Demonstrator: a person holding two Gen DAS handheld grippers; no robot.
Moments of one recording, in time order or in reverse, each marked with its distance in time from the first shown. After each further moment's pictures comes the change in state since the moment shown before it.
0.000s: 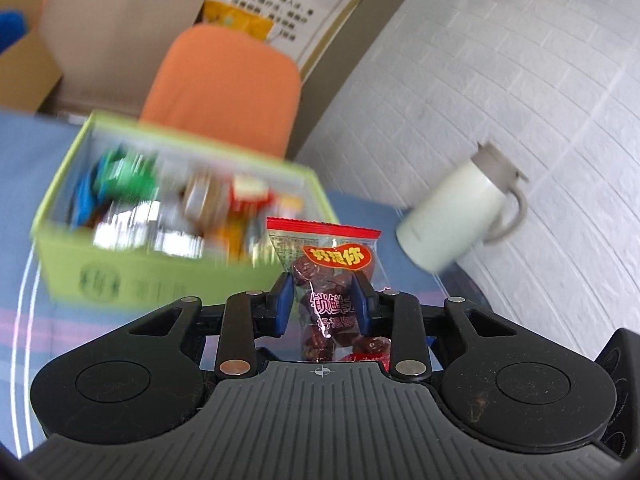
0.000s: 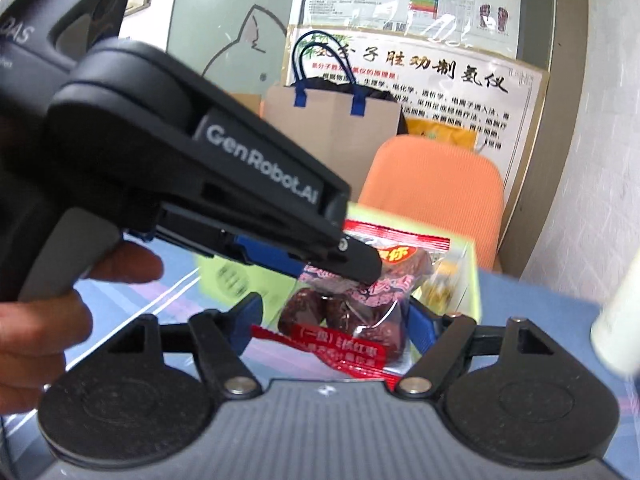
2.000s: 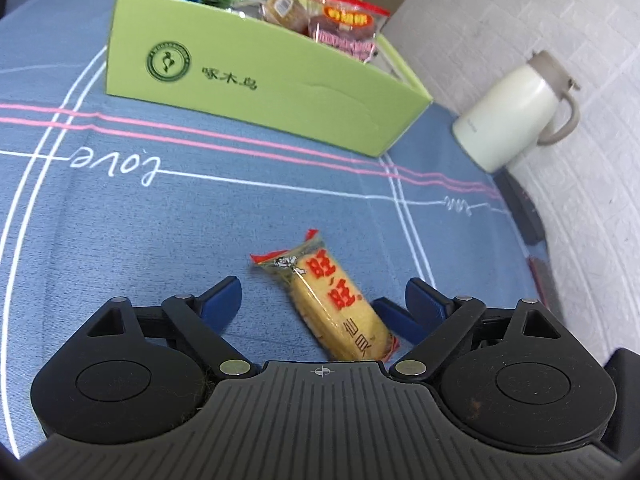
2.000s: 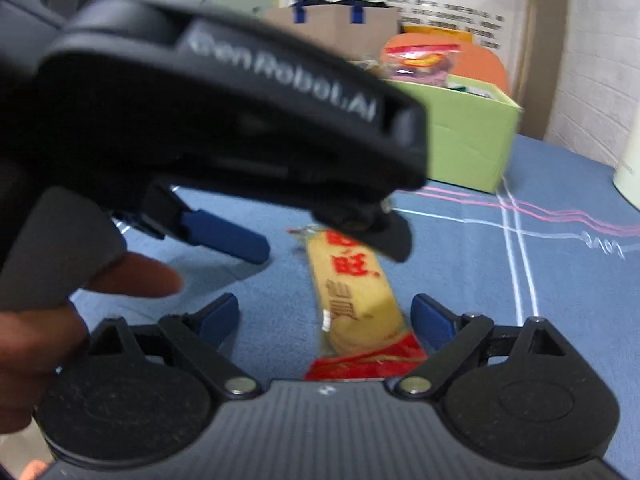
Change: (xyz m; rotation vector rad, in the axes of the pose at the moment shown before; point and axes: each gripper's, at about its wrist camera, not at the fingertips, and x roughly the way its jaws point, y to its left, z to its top) left arm -0.006 0.023 -0.133 -0.092 0.201 0.127; right arm -0.052 0.059 -0.124 0.145 0.198 0.020
